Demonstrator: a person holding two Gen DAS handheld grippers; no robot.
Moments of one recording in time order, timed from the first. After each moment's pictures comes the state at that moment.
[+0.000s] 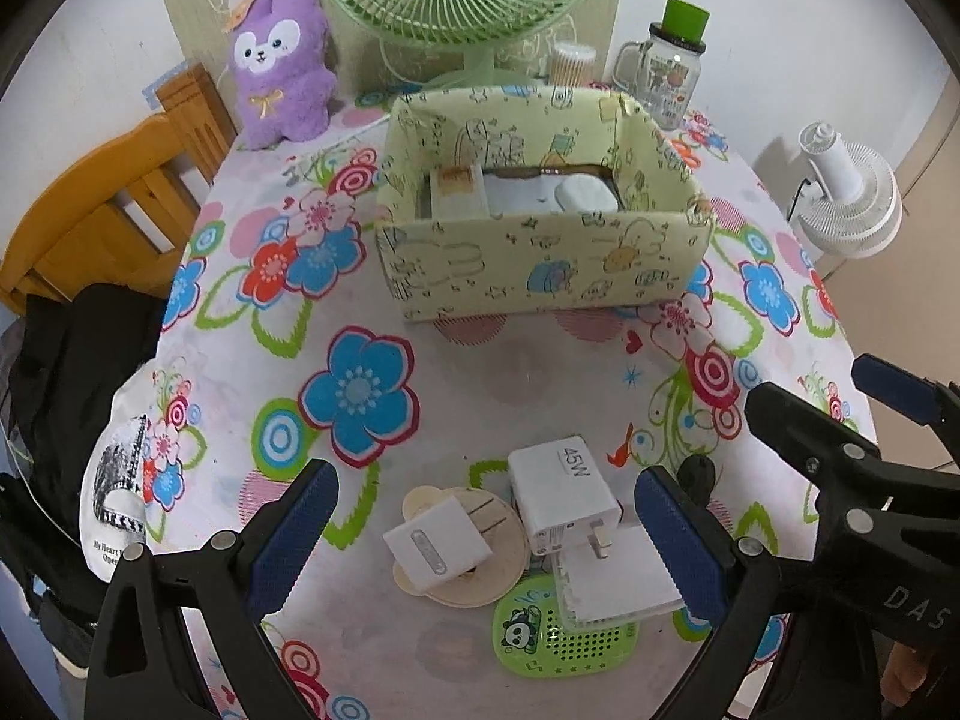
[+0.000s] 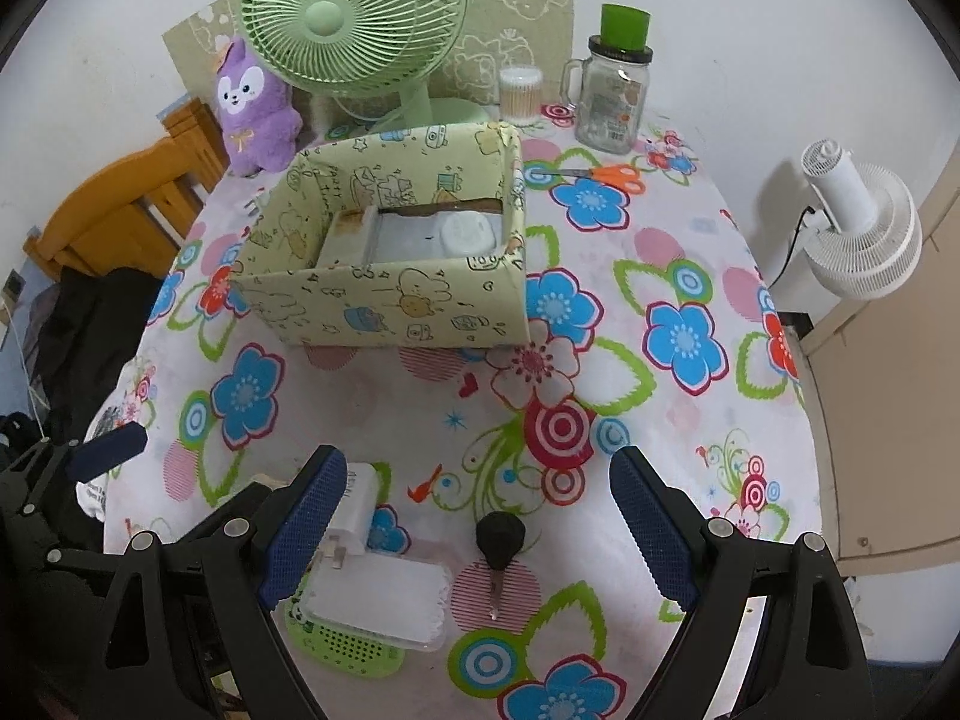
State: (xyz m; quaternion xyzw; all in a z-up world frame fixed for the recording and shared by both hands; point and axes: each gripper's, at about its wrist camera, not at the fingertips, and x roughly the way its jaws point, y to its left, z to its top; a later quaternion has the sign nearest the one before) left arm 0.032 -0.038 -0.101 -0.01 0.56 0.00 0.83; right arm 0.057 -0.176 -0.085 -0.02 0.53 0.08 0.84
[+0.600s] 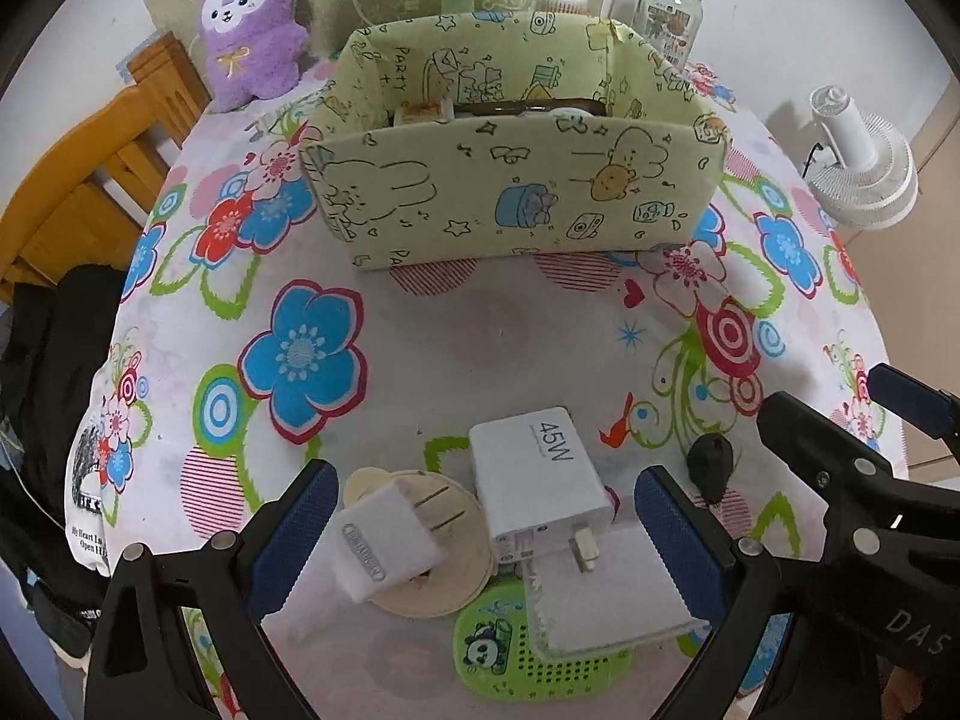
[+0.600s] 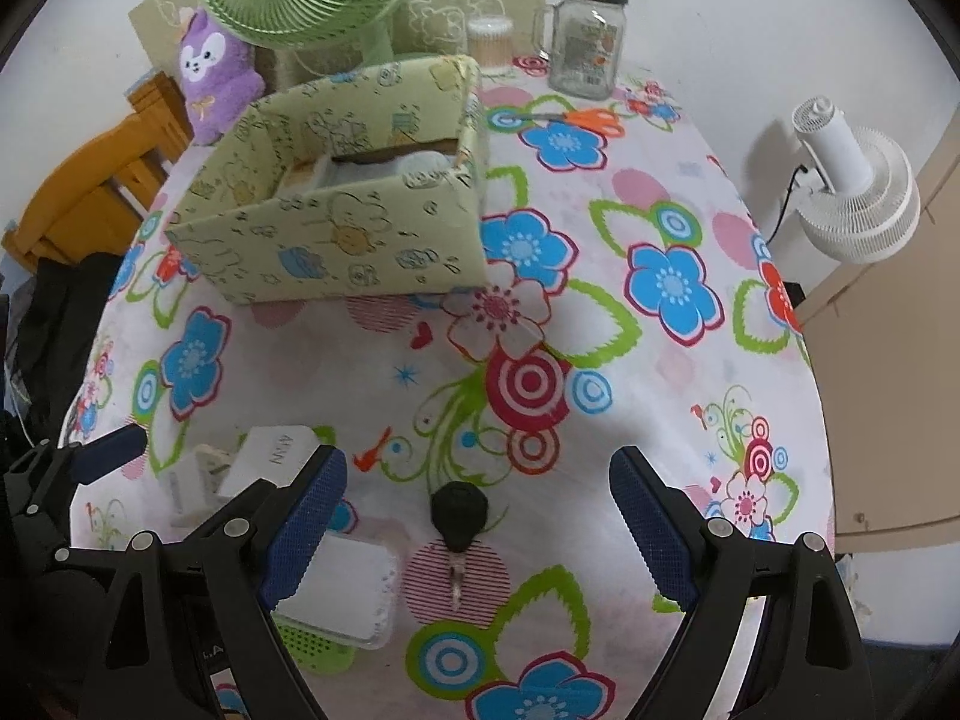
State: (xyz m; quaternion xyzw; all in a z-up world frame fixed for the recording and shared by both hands) left arm 0.038 -0.061 -0.145 0.00 0.59 0.00 0.81; right arm 0.058 -0.196 -0.128 -0.02 0.56 0.06 0.83
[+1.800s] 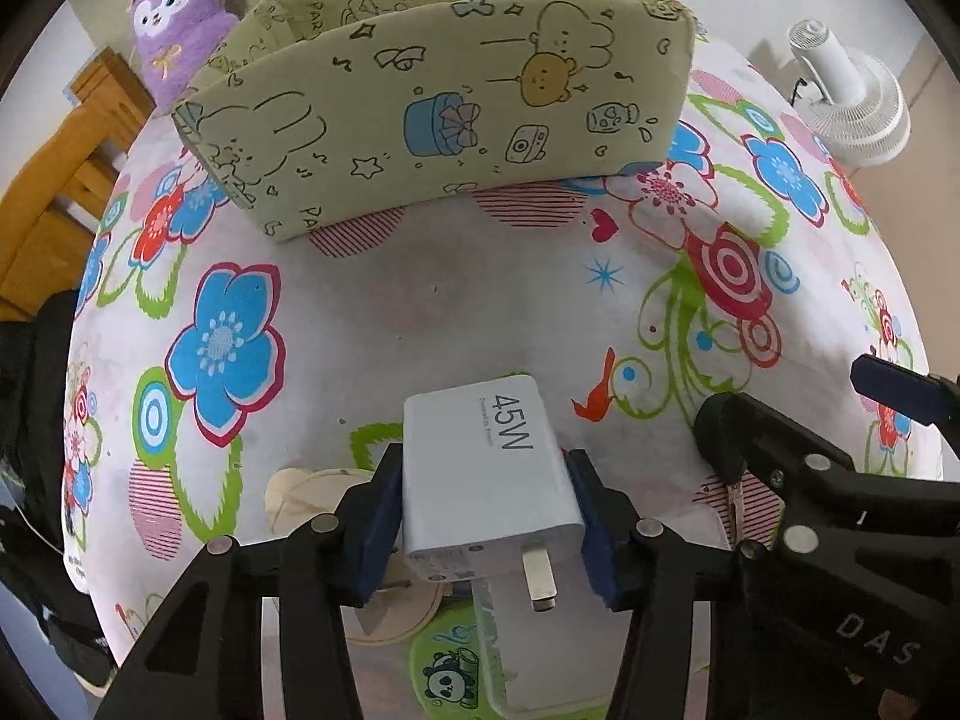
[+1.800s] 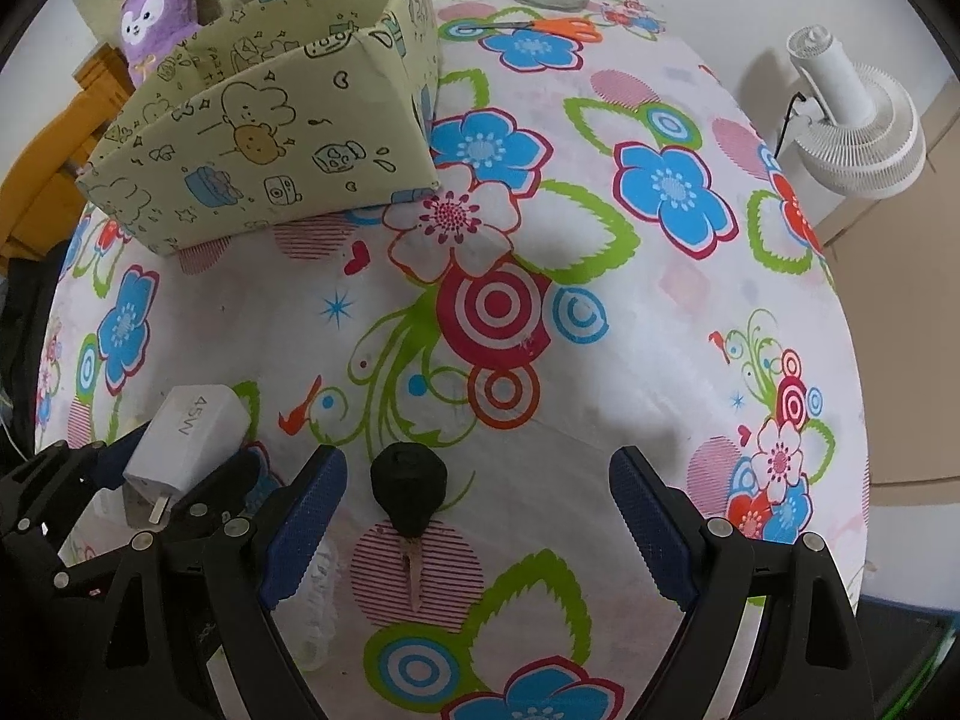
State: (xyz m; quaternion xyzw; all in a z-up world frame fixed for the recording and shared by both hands) left arm 0.032 -0.095 -0.185 0.05 0.61 -0.03 0.79; right arm 0.064 -0.208 -0.178 -0.01 0.61 0.03 0.79
